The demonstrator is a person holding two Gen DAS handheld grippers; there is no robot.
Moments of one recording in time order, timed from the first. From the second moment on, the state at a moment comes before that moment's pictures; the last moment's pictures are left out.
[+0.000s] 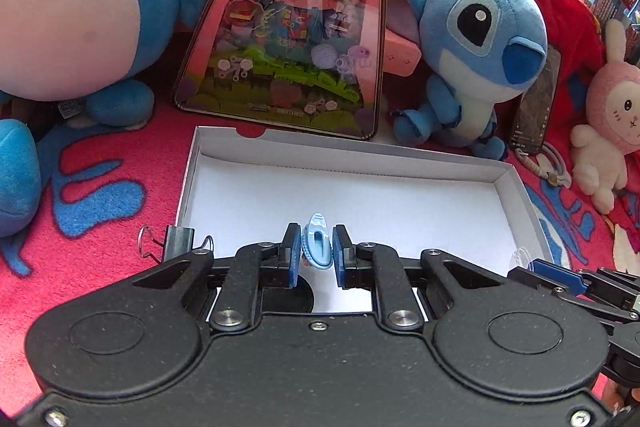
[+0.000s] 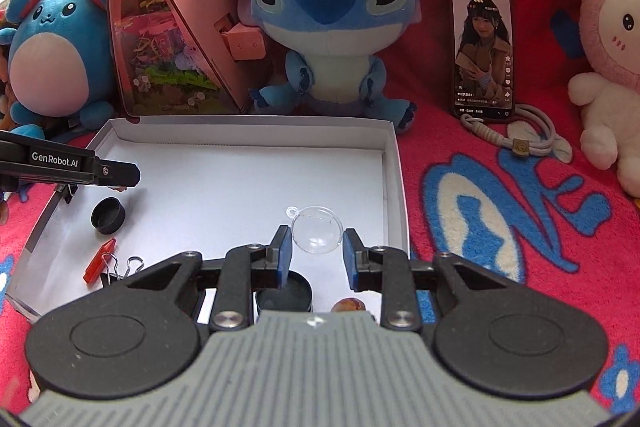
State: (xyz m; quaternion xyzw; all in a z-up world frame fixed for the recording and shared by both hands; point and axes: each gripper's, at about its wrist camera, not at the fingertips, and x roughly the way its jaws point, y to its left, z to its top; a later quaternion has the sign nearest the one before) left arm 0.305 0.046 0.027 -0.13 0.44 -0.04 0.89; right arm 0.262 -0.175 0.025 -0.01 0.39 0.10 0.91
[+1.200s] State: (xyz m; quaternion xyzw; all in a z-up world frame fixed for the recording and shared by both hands) left arm 0.302 0.034 0.027 -0.08 0.43 -0.03 0.90; right arm 0.274 -0.177 0.011 0.02 0.41 0.09 0.91
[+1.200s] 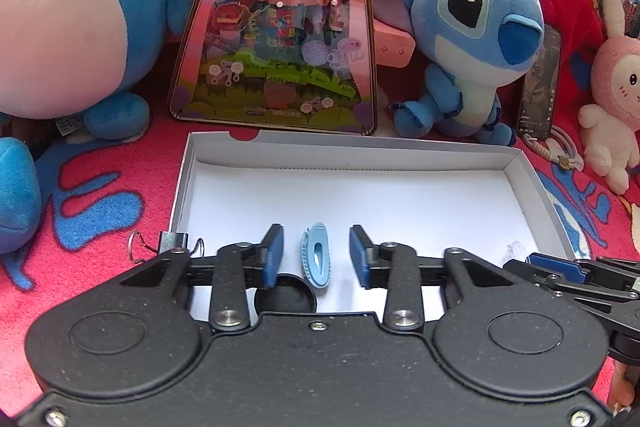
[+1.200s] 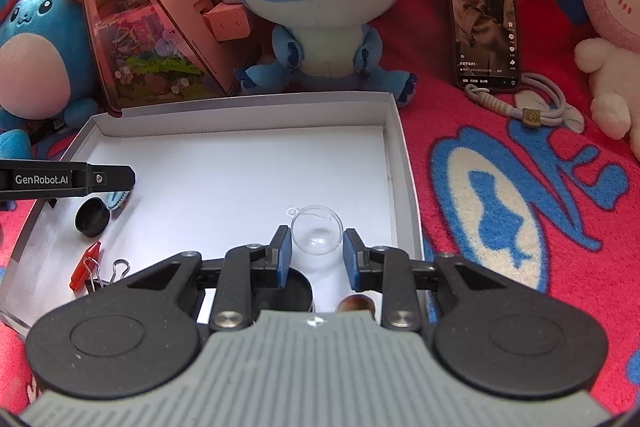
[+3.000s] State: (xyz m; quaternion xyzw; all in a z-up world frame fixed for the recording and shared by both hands) left arm 0.072 0.003 0.055 -0.01 0.32 -0.10 0.94; right arm 0.080 -0.179 0.025 -0.04 0.26 0.14 0.95
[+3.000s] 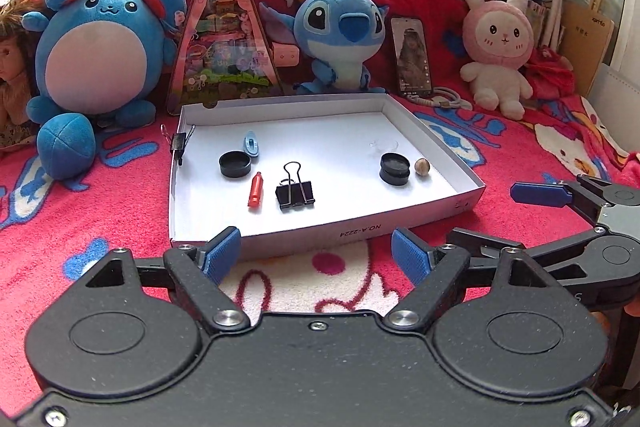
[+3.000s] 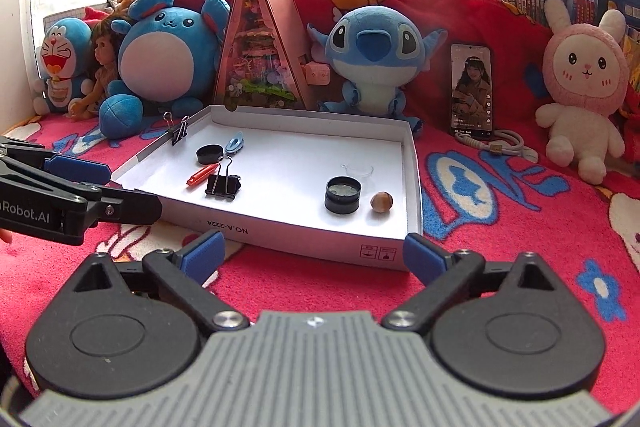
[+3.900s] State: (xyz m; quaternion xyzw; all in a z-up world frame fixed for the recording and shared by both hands) left arm 0.015 -0.006 0.003 0.02 0.34 -0.11 0.93; right arm 0.043 -0.167 -0.022 -0.08 0.26 0.13 0.95
